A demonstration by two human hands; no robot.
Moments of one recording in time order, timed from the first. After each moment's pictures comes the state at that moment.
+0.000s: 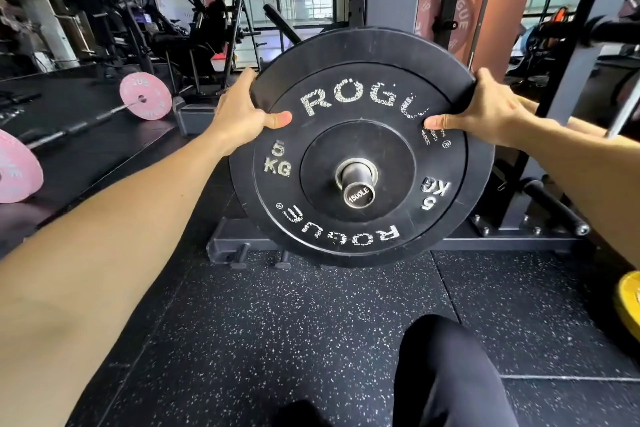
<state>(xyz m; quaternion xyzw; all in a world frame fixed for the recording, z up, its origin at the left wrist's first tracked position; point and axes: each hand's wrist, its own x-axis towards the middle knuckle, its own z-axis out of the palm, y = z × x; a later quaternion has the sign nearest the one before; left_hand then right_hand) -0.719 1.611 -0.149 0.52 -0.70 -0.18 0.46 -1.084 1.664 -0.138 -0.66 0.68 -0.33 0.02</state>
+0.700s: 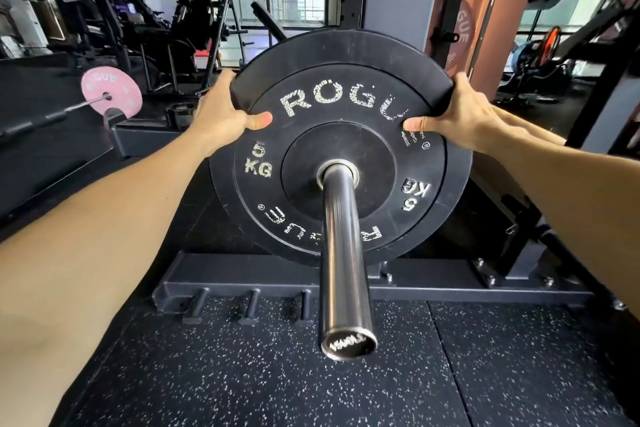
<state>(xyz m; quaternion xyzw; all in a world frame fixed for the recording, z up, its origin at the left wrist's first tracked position) -0.740 1.385 -0.159 0.55 -0.67 -0.19 0.46 -1.106 1.440 -0.136 -0.66 0.66 -0.35 0.05</state>
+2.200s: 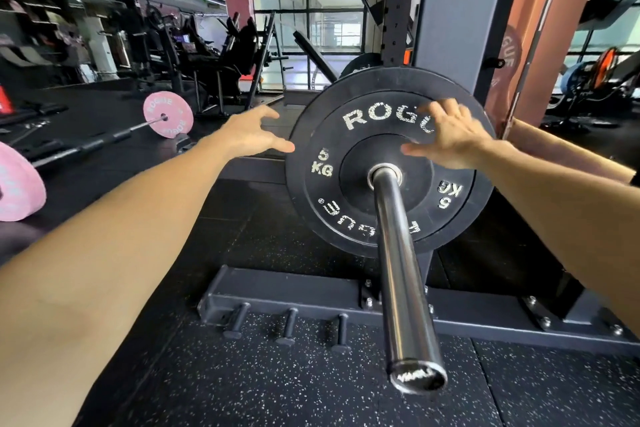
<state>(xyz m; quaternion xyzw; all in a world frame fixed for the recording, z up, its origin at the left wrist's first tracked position) -0.674 1.394 -0.119 0.65 -0.68 -0.16 0.29 -1.020 1.409 -0.120 -0.73 0.64 -0.20 -0.08</state>
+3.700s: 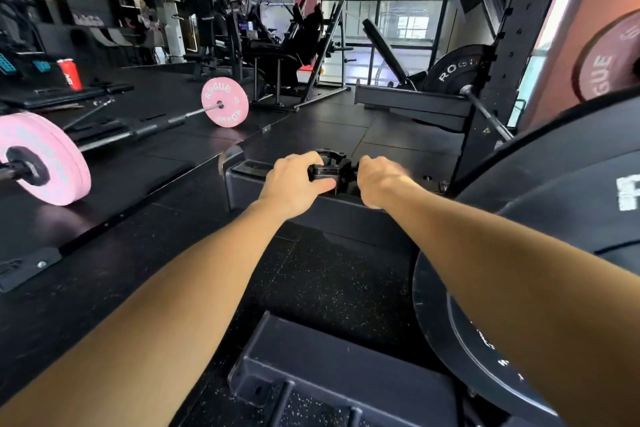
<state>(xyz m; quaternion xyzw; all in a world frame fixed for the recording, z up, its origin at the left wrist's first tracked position) -0.542 1.170 -0.226 0.68 -0.65 -0.09 0.32 -0.689 1.156 -0.183 -0.78 0.63 0.00 -0.01</state>
